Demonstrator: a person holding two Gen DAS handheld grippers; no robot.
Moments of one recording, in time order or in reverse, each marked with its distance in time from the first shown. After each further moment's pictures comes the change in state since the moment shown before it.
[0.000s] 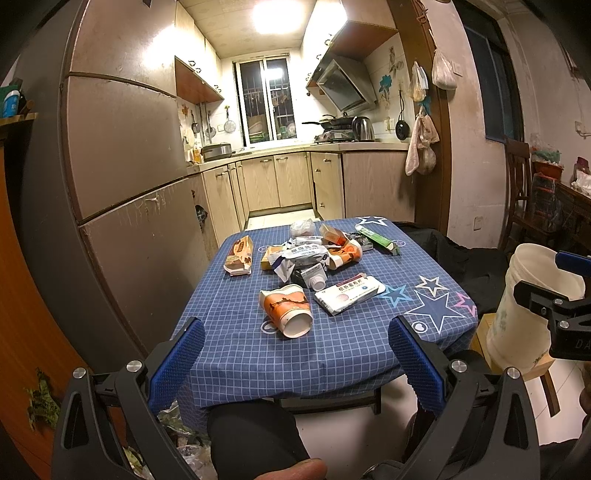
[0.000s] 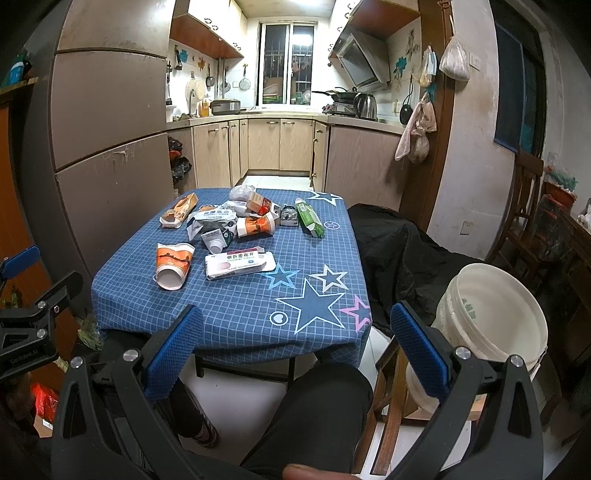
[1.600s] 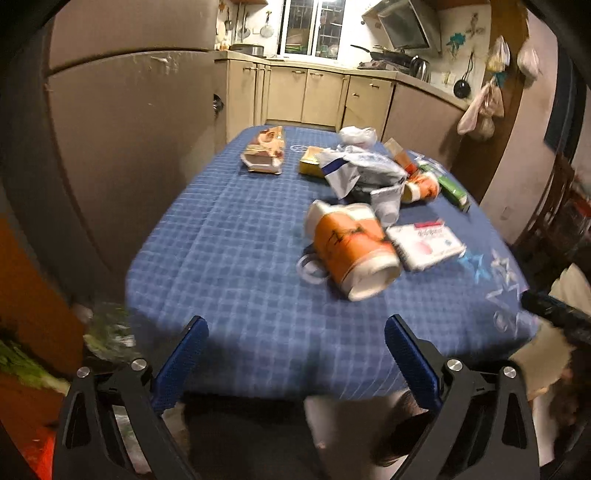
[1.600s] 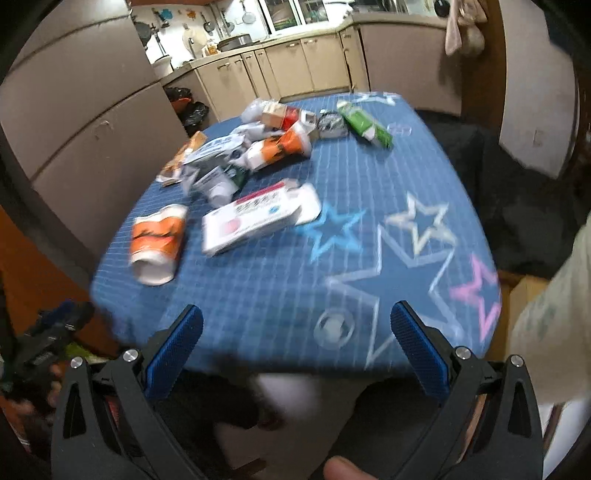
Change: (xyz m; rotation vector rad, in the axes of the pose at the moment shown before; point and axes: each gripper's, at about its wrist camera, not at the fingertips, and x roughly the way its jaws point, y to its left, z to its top) left arm 0.183 0.089 -0.045 -0.256 0.347 -0.044; right arm 0.207 0.005 0.009 0.109 0.305 0.220
